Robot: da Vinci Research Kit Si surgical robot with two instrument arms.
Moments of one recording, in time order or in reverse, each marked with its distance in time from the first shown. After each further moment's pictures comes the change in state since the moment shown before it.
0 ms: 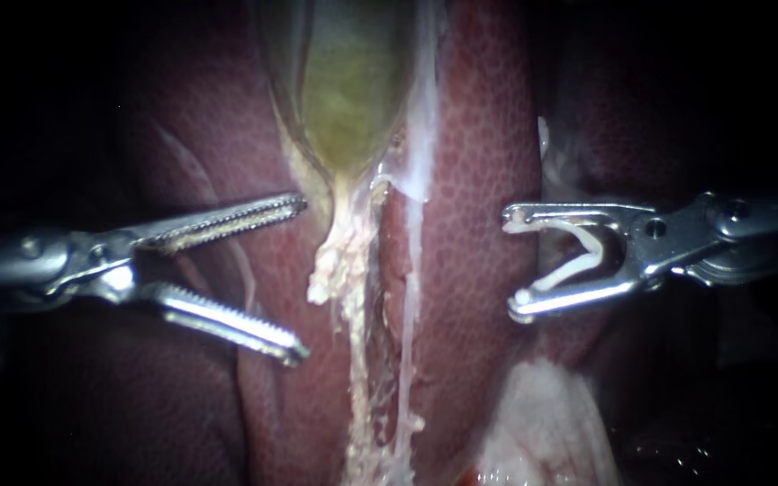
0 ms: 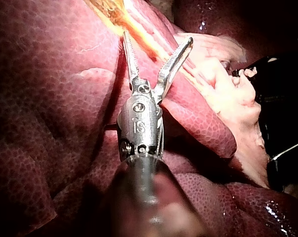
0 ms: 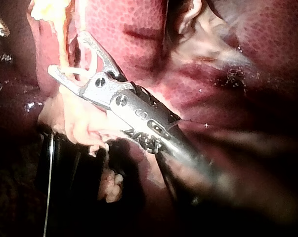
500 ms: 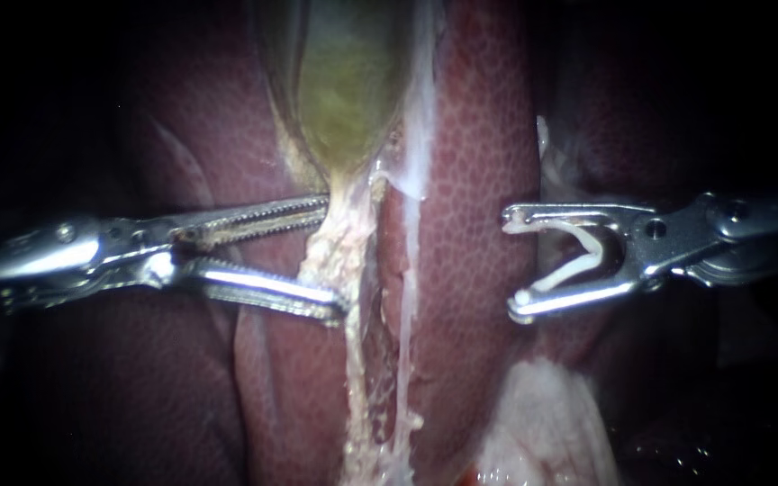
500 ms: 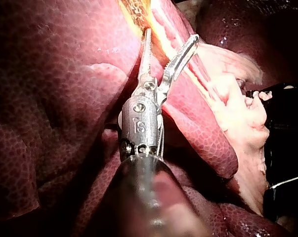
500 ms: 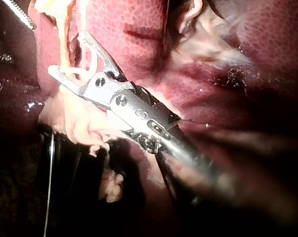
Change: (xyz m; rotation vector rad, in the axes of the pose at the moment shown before) right arm 0.000 0.000 0.000 0.000 0.000 0.000; left arm 0.003 0.003 0.001 -0.081 0.045 -0.116
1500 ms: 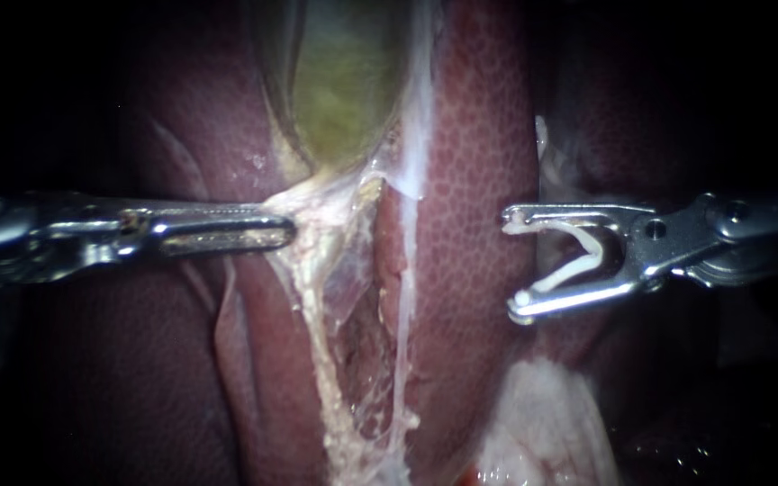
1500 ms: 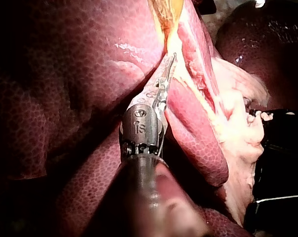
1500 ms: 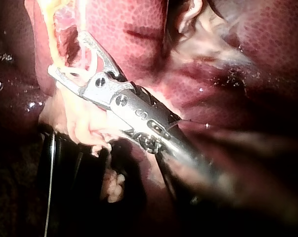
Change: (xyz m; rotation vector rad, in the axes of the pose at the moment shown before) right arm 0.000 0.000 0.000 0.000 0.000 0.000; left arm -0.007 0.000 -0.008 -0.050 0.049 -0.159
